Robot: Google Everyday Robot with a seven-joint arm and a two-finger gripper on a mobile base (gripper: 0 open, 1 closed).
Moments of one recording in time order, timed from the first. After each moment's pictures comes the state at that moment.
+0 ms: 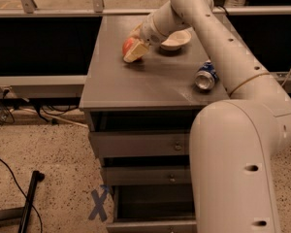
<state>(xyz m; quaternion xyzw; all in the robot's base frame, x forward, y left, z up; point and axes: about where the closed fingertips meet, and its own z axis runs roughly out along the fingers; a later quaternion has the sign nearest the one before) 0.803 0.041 0.858 -0.65 0.63 0.13 0.40</state>
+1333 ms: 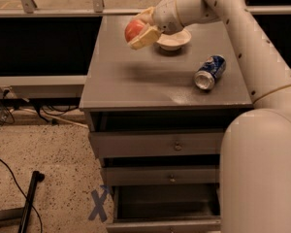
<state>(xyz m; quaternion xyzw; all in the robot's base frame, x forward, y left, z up) 0.753 0.025 0.936 -0.64 0.56 0.22 0.48</state>
